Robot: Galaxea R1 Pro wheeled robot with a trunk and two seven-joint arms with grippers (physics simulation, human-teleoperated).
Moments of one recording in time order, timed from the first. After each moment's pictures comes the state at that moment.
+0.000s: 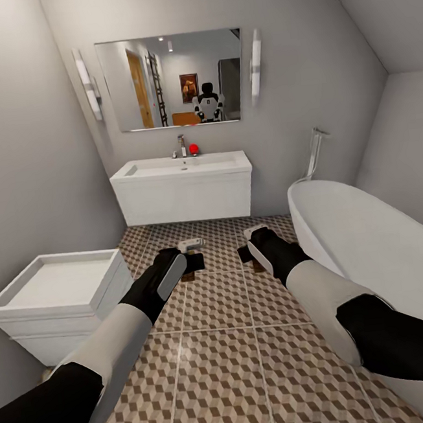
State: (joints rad) left arm -1.04 -0.13 -0.41 -0.70 0.64 0.68 0.38; right arm -1.20 0.17 0.26 -0.39 -0.06 0.72 -0.12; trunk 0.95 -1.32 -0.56
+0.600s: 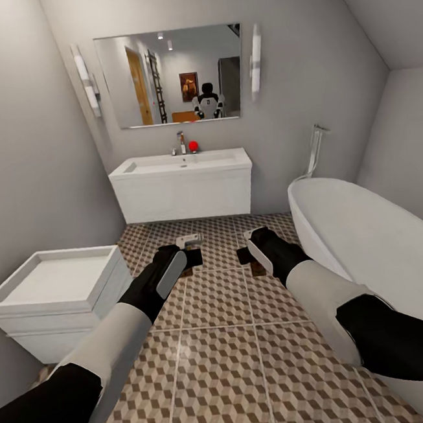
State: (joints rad) left arm -1.04 -0.13 -0.41 -0.74 0.65 0.67 0.44; right arm -1.20 0.17 0.26 -0.39 -0.15 0.75 -0.14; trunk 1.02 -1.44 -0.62
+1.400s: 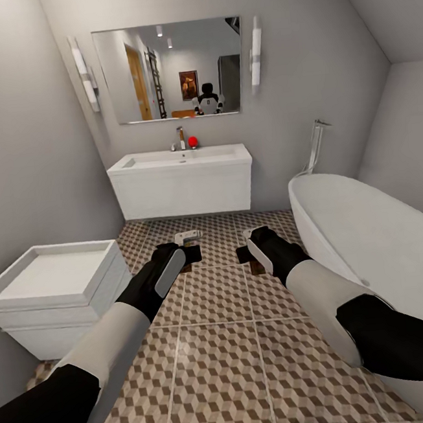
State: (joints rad) left arm -1.04 -0.12 -0.41 -0.78 0.64 0.66 0.44; right arm -1.20 0.17 0.26 -0.40 -0.16 0.74 -0.14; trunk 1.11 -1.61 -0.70
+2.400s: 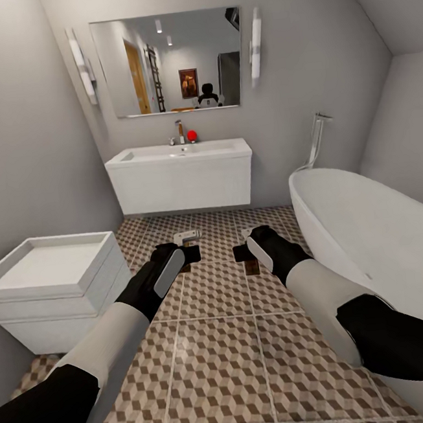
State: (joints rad) left arm -1.04 -0.12 -0.41 -0.78 0.64 0.66 0.44; right arm -1.20 0.17 0.26 -0.41 -0.25 0.74 -0.14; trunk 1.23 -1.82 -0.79
